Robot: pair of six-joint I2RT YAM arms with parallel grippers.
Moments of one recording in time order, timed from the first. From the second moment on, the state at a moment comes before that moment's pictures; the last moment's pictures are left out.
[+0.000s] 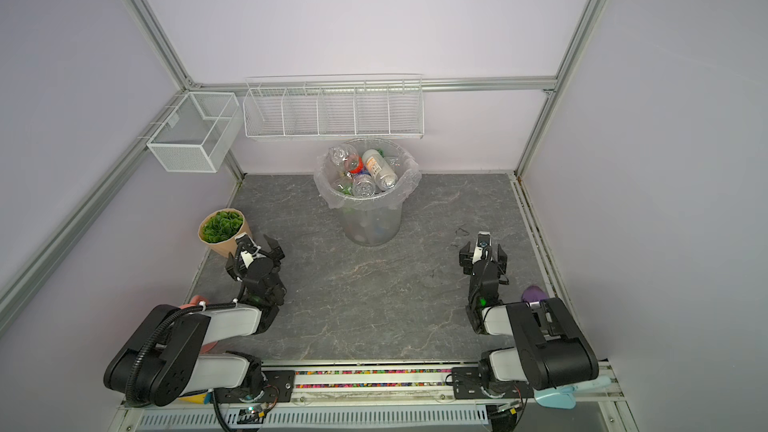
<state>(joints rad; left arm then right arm) -0.33 1.36 0.22 1.07 -0.90 -0.04 0.17 1.44 0.15 1.10 0.43 -0.08</state>
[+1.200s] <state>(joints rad) -0.31 1.54 0.12 1.37 -0.68 0.06 0.17 1.60 0.13 1.29 0.22 -0.16</state>
